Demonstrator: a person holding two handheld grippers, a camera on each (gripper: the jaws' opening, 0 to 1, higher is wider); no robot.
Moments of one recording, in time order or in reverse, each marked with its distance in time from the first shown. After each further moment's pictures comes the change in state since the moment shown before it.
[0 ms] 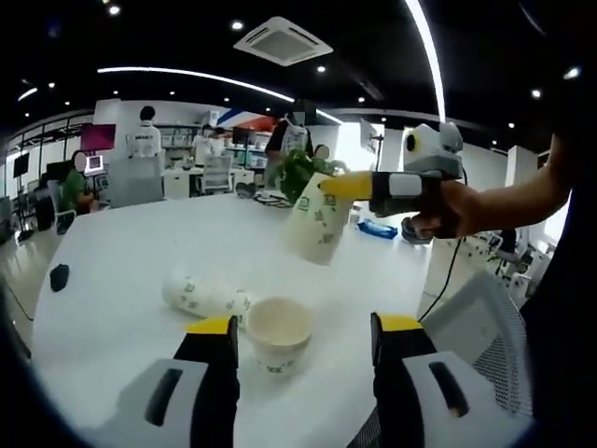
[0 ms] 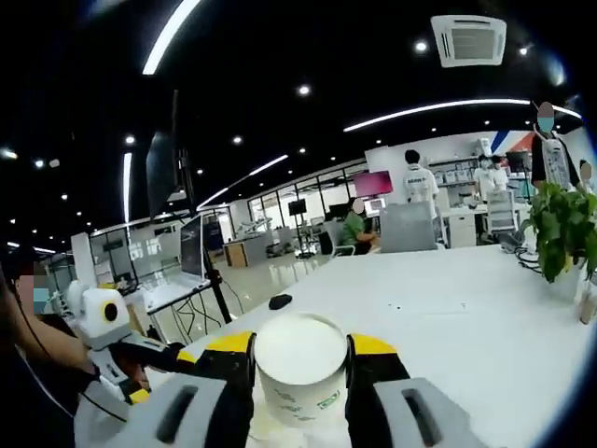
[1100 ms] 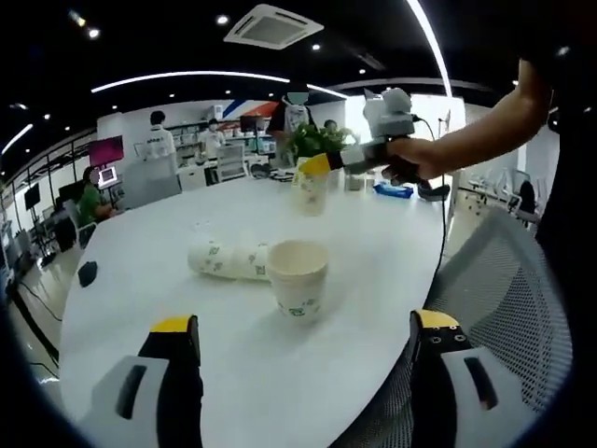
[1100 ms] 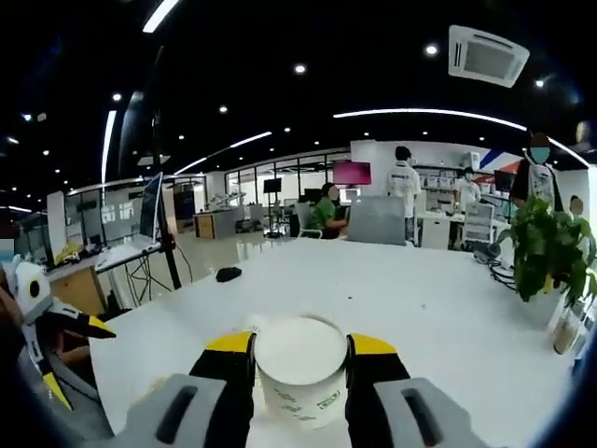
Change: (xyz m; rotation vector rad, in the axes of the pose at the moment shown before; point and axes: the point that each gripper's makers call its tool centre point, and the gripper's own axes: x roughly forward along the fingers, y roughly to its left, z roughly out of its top) left arm -0.034 0.015 -0.057 0.110 0.091 0.138; right arm 0.023 -0.079 -0.017 -0.137 0.081 -0.150
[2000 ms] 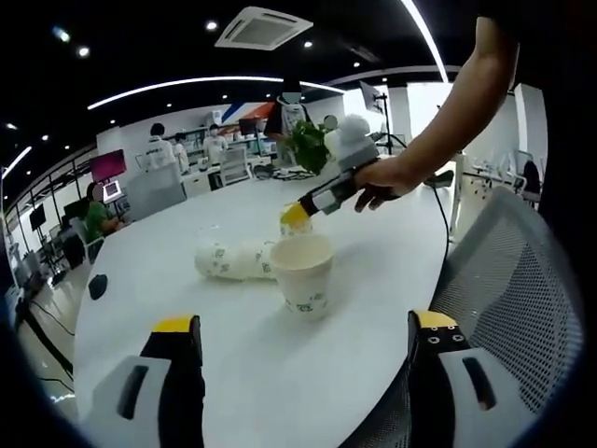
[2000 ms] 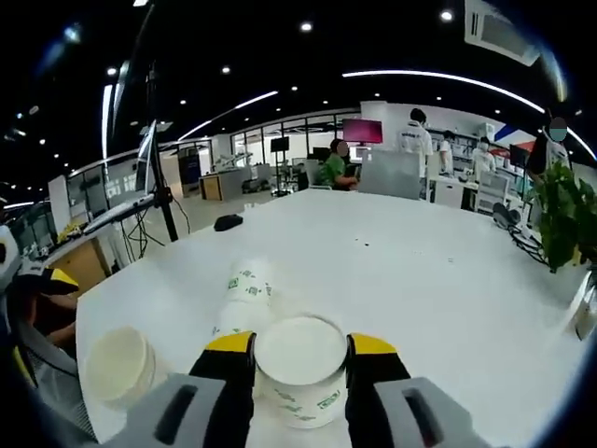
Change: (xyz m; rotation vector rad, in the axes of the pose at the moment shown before) left arm 0.000 -0.001 -0.008 0.094 0.008 0.036; right arm 0.061 -0.006 -0.090 -0.002 0.212 0.030
